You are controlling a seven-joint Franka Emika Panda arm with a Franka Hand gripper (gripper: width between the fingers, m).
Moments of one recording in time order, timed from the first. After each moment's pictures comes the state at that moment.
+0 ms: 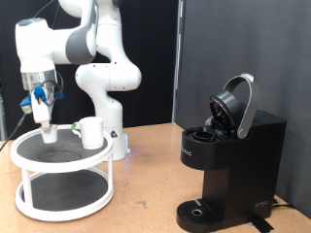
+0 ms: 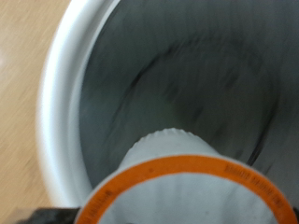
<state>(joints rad) -0.20 -0.40 -0.52 -2.57 0.00 2.23 1.84</state>
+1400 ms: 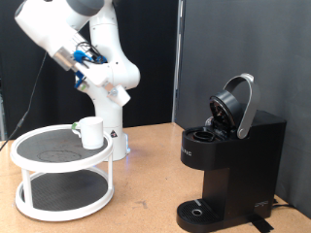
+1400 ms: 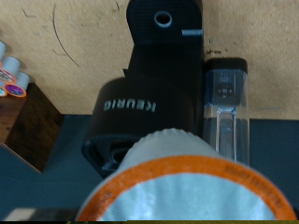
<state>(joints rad) 0.04 -0.33 -0.51 -2.31 0.64 1.83 1.81</state>
